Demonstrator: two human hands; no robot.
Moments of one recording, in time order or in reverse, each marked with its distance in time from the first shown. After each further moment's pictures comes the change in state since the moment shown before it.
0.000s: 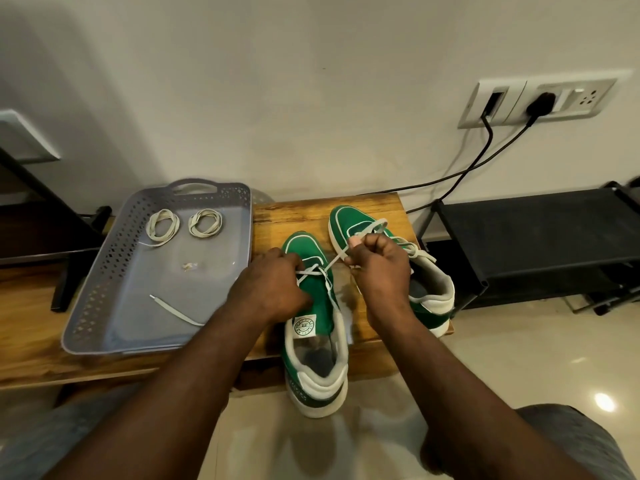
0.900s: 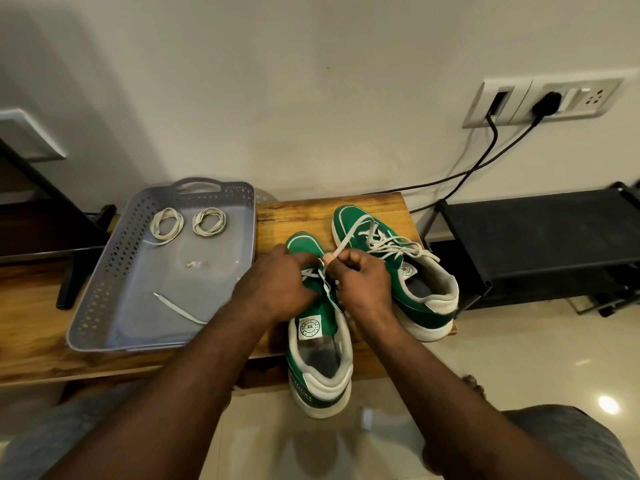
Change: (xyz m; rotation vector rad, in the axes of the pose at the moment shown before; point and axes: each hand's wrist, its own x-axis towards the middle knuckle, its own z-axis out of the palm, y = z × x) left_hand -0.003 0.004 -0.001 -0.056 0.018 0.026; right_hand -0.012 0.018 0.015 -0.155 -0.195 -0.009
